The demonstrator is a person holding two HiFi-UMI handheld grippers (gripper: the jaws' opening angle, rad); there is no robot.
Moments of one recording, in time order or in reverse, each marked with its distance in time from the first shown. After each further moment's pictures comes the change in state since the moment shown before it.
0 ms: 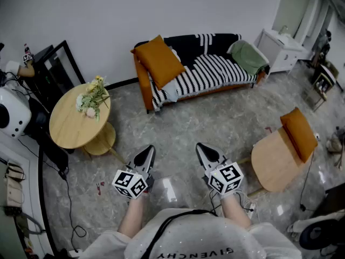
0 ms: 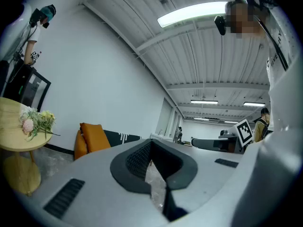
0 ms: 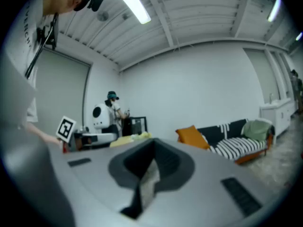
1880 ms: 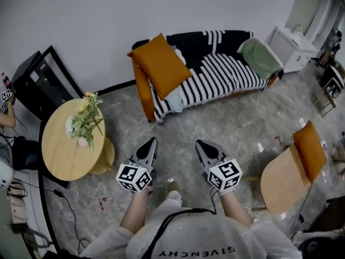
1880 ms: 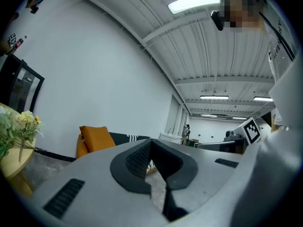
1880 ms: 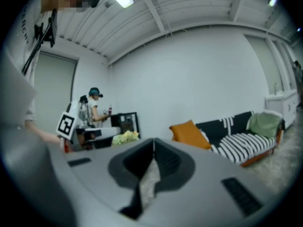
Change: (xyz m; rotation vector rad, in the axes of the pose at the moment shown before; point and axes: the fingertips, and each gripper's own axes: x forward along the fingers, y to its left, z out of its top) left arm 0.203 0.164 0.016 0.021 0.034 0.045; right arm 0.208 -0.141 0.000 0.057 0.072 -0.015
